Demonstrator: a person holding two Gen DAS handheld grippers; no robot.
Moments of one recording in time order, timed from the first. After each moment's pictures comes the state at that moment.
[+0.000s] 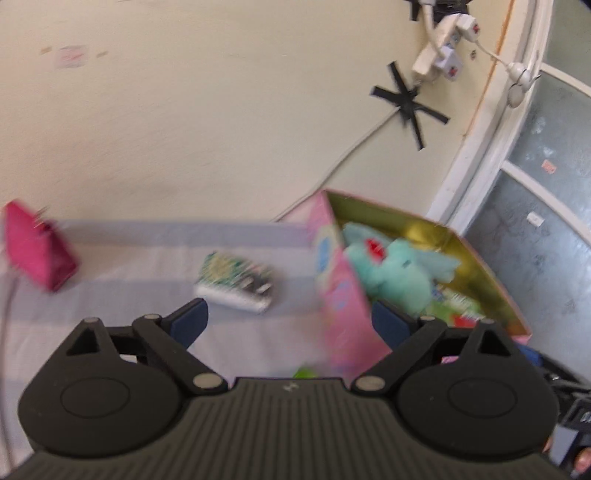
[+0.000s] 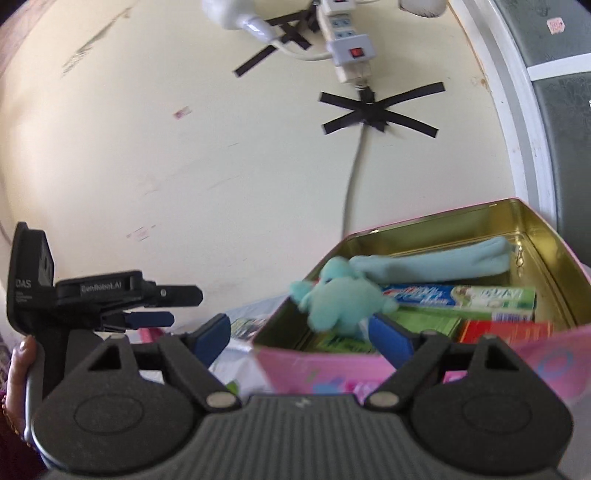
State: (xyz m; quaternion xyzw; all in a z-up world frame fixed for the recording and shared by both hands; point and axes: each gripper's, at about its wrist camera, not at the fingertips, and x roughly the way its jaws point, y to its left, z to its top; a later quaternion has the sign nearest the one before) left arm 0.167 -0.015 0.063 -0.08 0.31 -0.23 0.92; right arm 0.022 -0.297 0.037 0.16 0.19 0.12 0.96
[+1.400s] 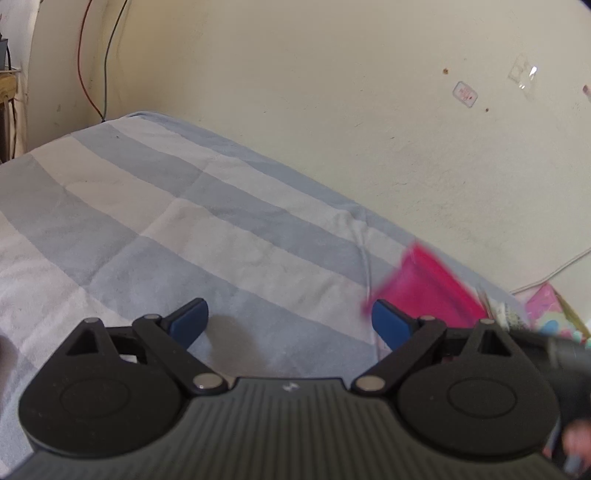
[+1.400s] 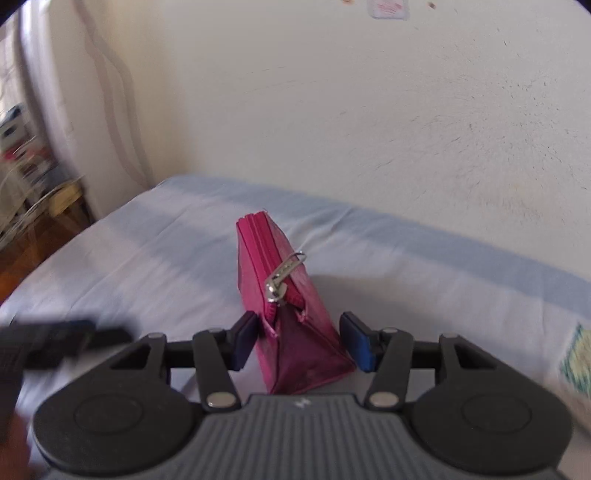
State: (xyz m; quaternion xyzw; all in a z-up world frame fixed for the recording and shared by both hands) left arm 0.152 0.210 0.002 -0.21 0.30 0.04 0.93; right arm 0.162 0.005 0.000 -0.08 0.36 0.36 0.86
